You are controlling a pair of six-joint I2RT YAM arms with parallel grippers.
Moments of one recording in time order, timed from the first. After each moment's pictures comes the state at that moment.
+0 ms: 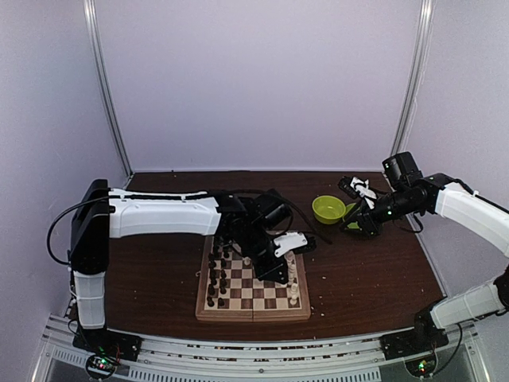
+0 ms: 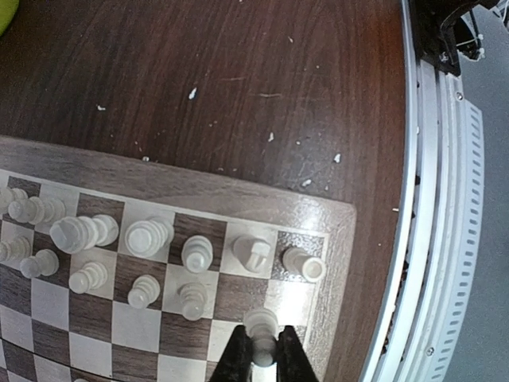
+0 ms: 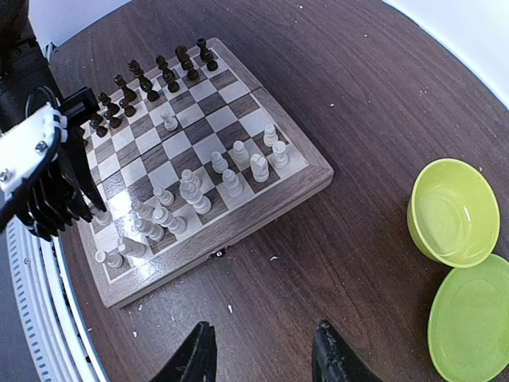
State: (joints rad) left arm -1.11 2.02 1.64 -0.73 0.33 0.16; right arm 0.33 1.25 1.01 -0.68 -0.56 -0.49
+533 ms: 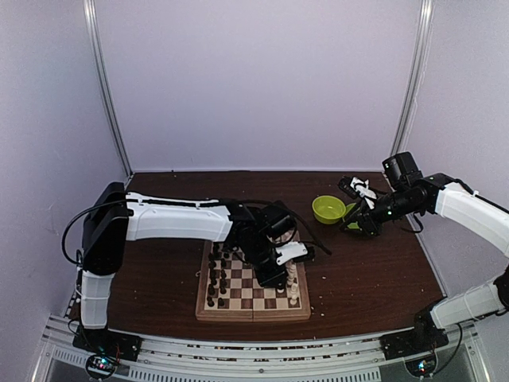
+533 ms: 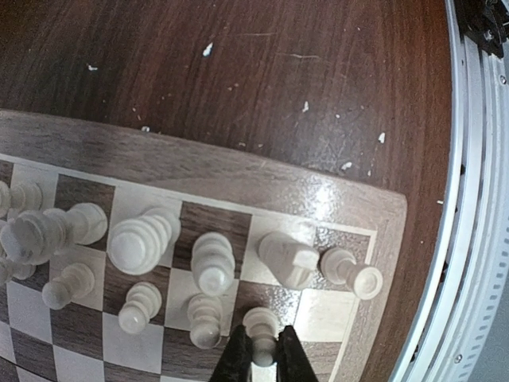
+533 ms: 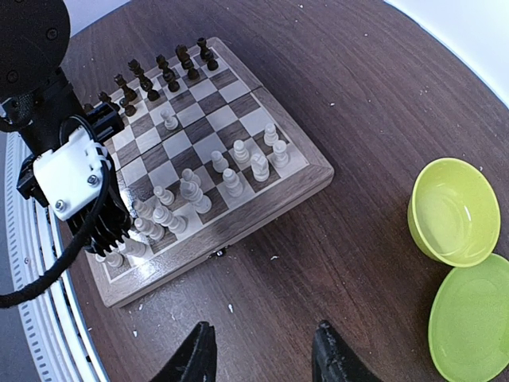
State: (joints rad) left arm -1.11 2.10 1.65 -0.73 0.28 0.16; right arm 0.33 1.25 1.01 -0.68 -0.56 -0.49
